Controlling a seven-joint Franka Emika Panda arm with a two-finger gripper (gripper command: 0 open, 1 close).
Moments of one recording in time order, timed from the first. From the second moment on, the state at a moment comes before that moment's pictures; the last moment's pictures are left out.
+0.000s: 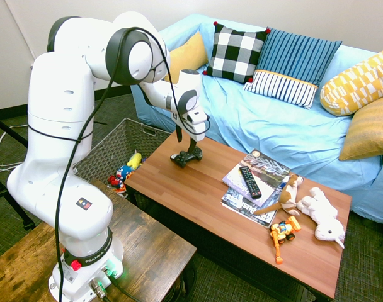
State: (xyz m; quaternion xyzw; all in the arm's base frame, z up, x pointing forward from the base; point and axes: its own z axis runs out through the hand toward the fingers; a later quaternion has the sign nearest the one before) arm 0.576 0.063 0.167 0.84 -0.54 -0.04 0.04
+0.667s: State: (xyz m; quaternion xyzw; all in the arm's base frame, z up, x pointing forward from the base) arm 0.597 0.064 0.107 0.83 -0.55 -0.04 0.05
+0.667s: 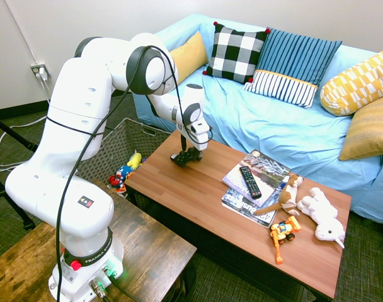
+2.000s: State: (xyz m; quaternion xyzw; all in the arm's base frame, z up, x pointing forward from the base) arm 0.615 0.076 0.133 0.84 -0.54 -0.04 0.00
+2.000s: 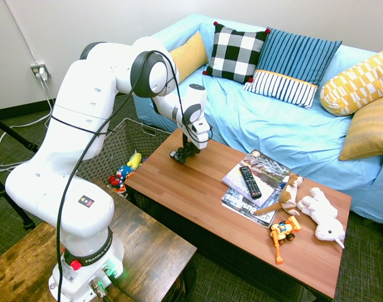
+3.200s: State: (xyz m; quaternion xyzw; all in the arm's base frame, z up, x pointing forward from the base) arm 0.511 0.416 0.130 0.94 -0.33 -0.03 0.01
